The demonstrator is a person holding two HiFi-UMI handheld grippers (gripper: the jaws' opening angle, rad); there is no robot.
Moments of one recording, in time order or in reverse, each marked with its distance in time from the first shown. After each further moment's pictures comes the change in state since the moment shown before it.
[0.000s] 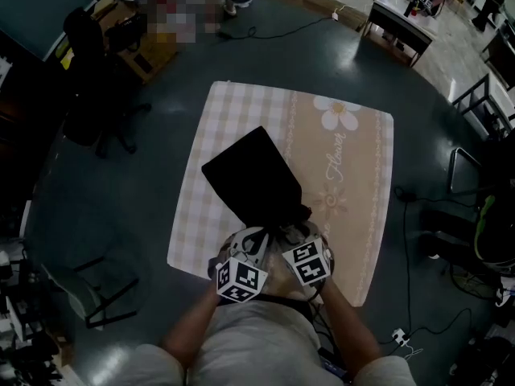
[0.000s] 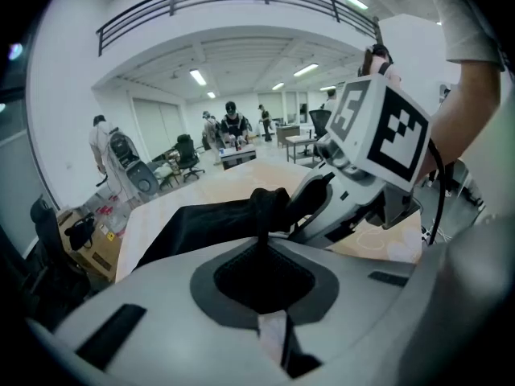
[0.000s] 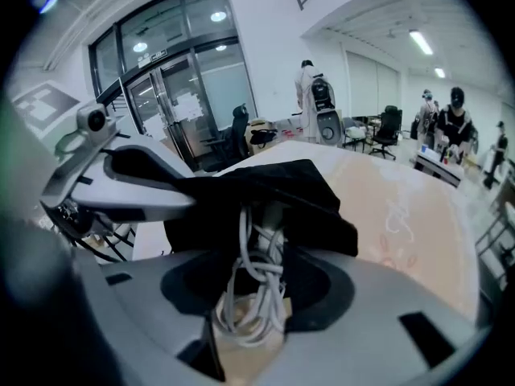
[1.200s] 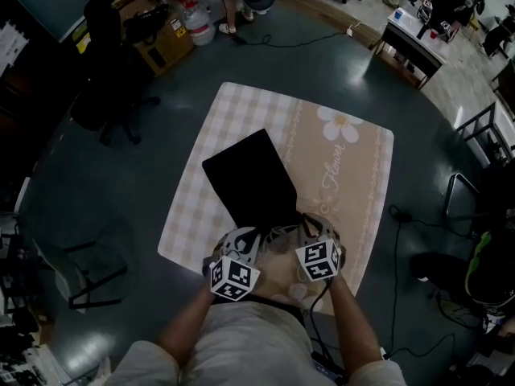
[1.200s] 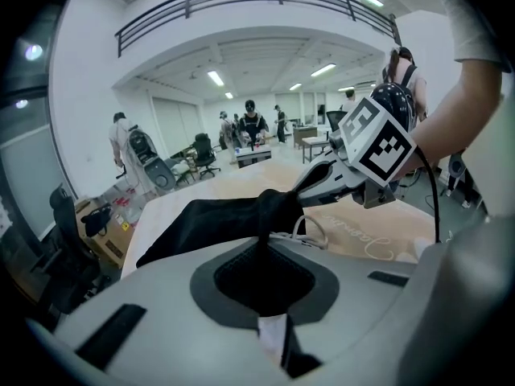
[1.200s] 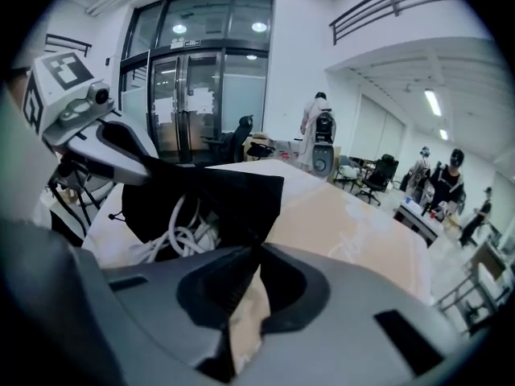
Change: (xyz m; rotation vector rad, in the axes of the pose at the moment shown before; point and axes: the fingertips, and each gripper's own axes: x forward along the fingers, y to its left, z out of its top) left arm -0.002 -0.003 -0.001 -0.076 -0.003 0.112; right arm -0.023 -0.075 -0.001 -0.247 -0.113 -0.161
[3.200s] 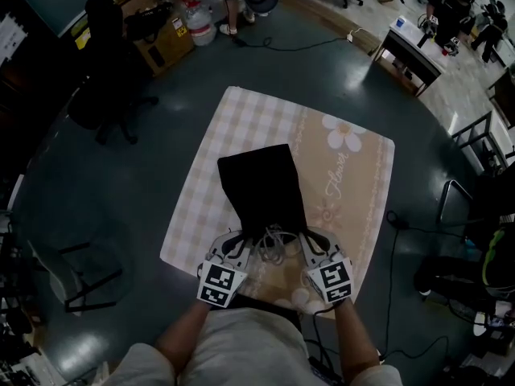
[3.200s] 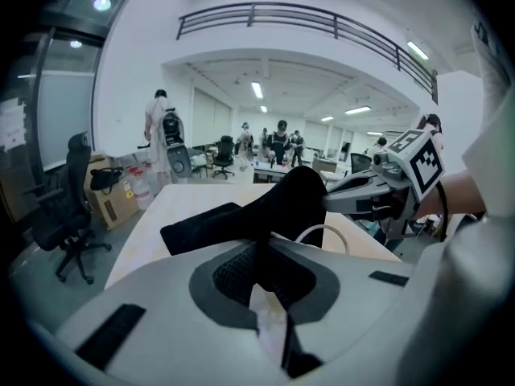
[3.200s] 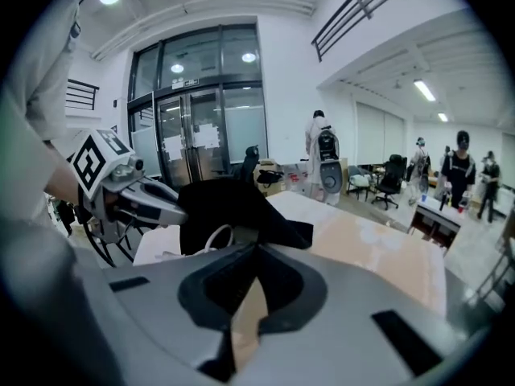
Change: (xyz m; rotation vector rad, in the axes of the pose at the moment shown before) left arm -0.037 0.045 0.008 -0.338 -0.119 -0.002; right arm -0.057 0.021 0.072 0.108 -0.188 0.120
